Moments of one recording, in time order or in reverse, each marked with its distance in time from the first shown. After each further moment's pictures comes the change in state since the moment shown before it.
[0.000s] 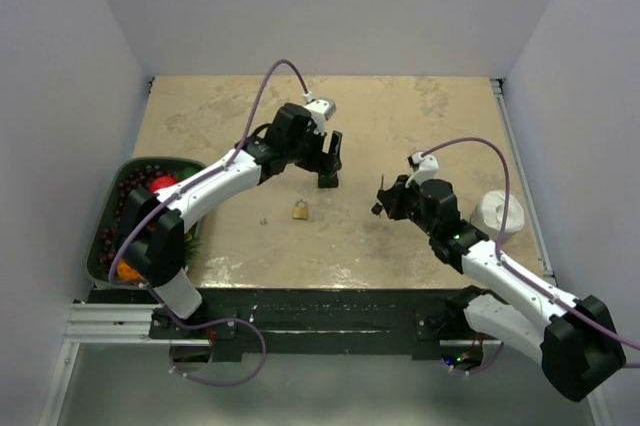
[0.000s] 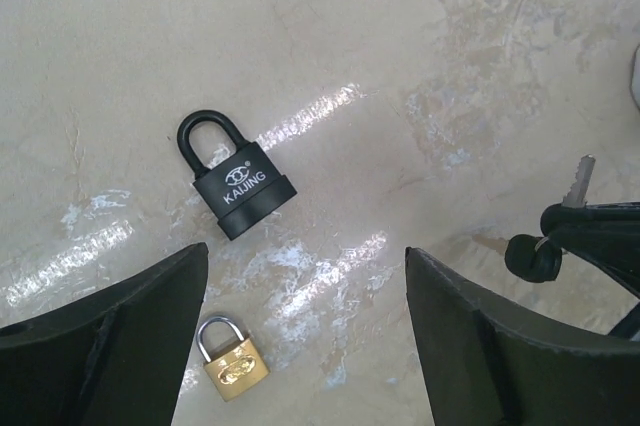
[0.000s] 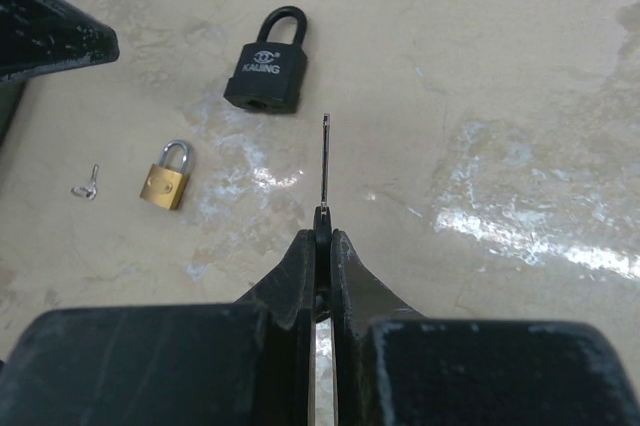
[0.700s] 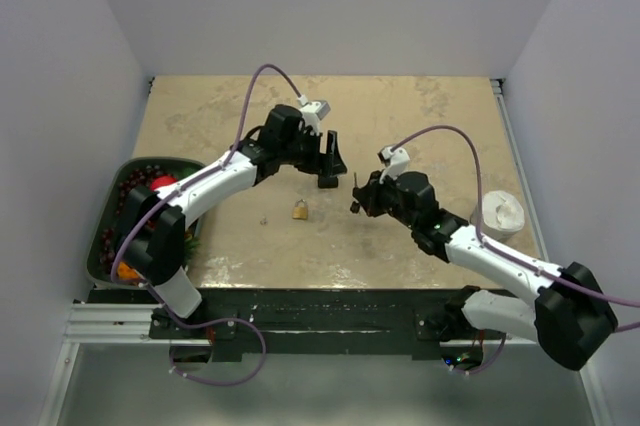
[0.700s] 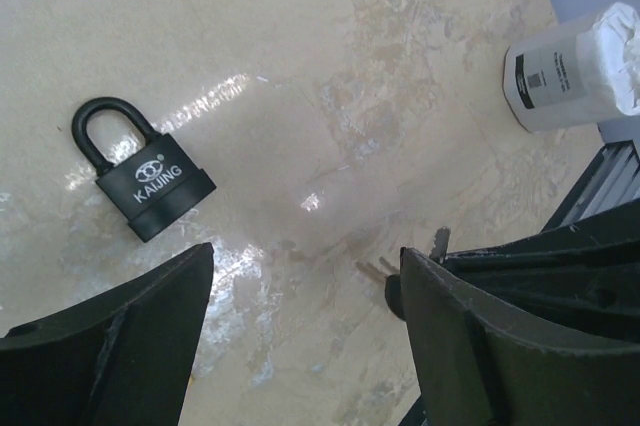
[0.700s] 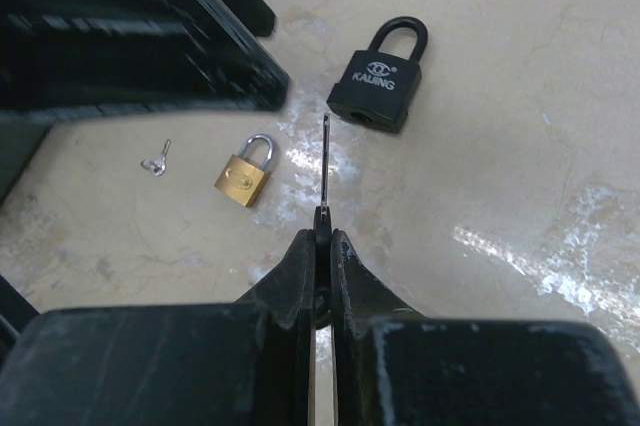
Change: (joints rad) left arm 0.085 -0.003 -0.053 0.093 0.296 -0.137; right arm 0.103 0.154 0.081 0.098 -0.090 -0.037
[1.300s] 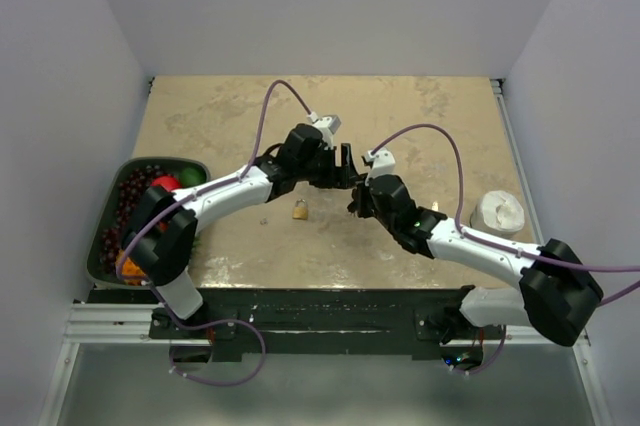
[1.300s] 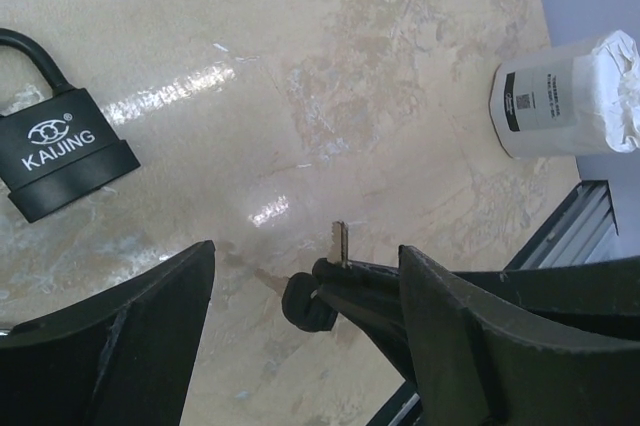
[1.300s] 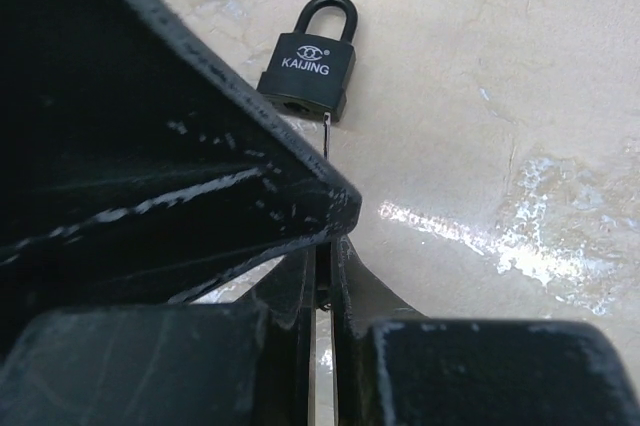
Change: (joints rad) left arm -0.140 0.020 -0.089 0.126 -0.162 -0.224; right arm 0.167 0.154 0.100 -0.070 0.357 -0.010
